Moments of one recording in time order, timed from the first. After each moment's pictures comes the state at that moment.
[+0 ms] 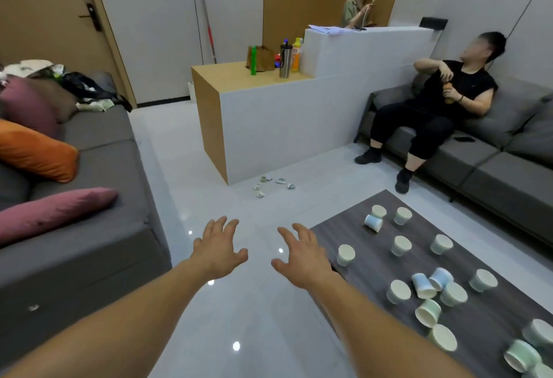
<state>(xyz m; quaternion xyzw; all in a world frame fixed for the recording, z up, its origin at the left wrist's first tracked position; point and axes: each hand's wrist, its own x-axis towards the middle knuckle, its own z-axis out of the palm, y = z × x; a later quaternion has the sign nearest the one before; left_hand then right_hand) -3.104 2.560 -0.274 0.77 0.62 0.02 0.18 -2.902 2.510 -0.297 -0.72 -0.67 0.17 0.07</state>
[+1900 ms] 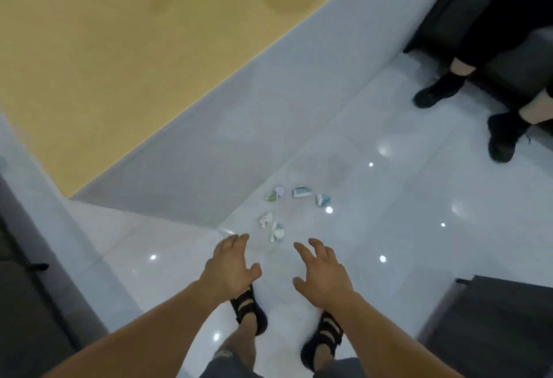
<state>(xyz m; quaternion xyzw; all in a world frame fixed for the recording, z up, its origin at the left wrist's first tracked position) -2.929 3.589 -0.534 0.74 0.52 -0.22 0.38 -2.750 3.476 -0.563 -0.76 -0.52 0.39 -0.07</state>
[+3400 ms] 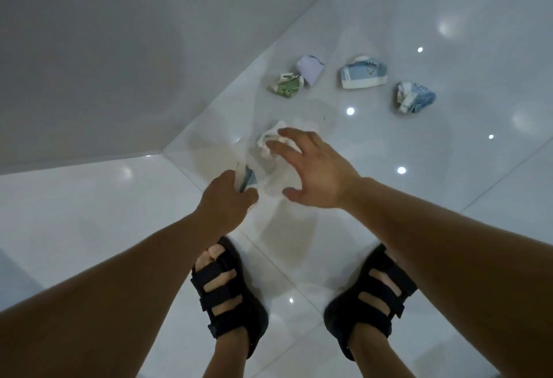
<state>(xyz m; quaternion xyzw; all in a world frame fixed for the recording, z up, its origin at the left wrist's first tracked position) -2.907 3.646 -1.035 0.51 0.66 -0.16 0.53 -2.716 3.602 -1.073 -0.60 -0.72 0.36 0.02</state>
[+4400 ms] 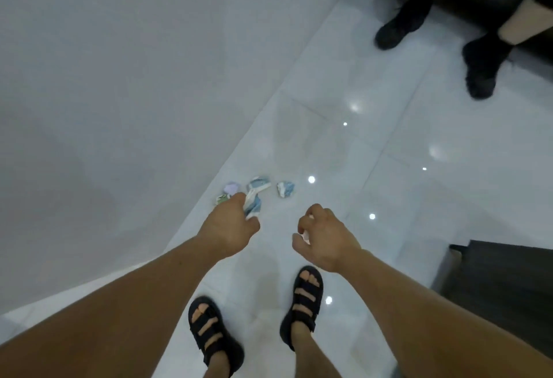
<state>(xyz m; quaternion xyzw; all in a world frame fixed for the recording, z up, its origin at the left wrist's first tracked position) -2.716 3.659 -0.678 0.77 0.46 -0.18 0.40 -2.570 3.506 -0.714 -0.79 -0.49 0.37 0.04</state>
